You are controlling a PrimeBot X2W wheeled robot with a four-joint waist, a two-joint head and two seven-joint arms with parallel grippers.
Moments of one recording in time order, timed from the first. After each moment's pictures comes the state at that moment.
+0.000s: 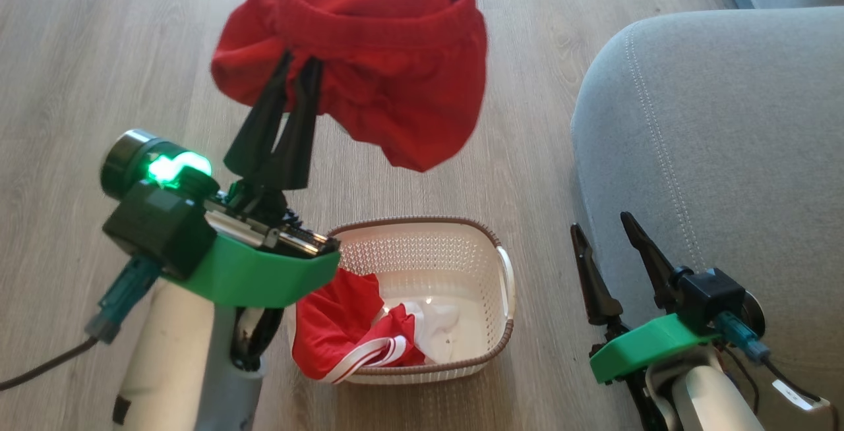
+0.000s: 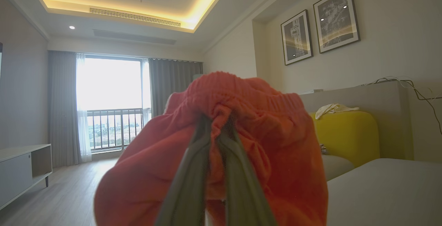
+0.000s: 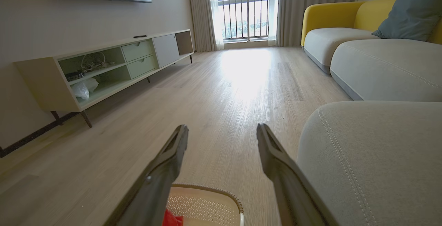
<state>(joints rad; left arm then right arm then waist) -0.32 0.04 -0.23 -0.21 -0.21 -0.10 -0.26 -0.06 -0.05 0.14 0.20 0.17 0.13 -0.26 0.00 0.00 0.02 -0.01</state>
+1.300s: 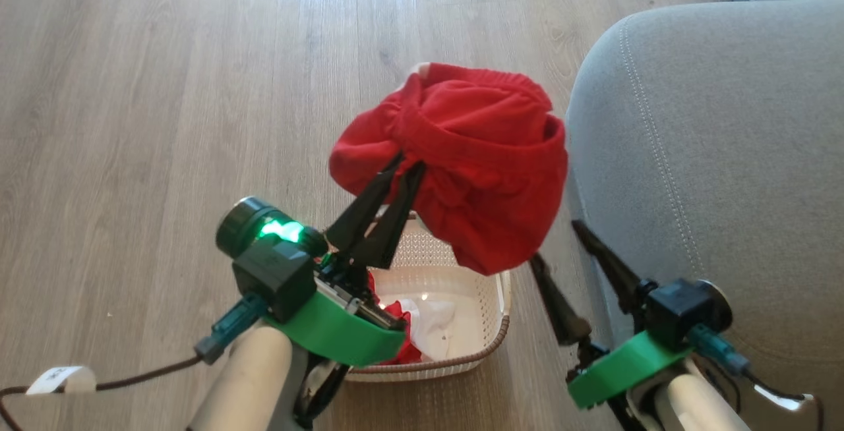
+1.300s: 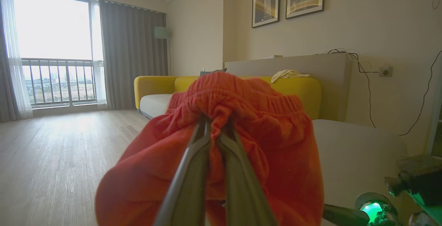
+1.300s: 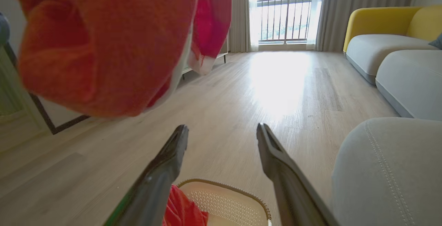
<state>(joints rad) -0.22 0.05 -0.43 -0.11 -0.24 -0.13 -0.26 -0.06 -0.14 0.32 0.12 0.24 0.13 -0.26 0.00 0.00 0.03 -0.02</state>
